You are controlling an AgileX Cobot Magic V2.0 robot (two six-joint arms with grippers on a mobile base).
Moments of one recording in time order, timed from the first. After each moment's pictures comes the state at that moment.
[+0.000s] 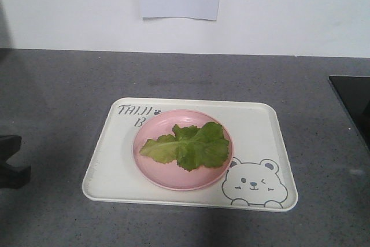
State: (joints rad) left arm -0.25 0.84 -0.64 0.03 0.50 -0.06; right arm -0.08 0.49 -0.75 0.26 1.07 -0.29
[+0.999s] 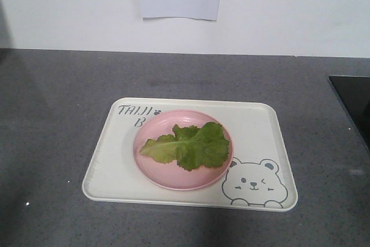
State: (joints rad) left arm -0.11 0.34 -0.34 0.03 0.48 -0.08; right arm -0.08 0.49 -0.75 0.26 1.10 -0.29
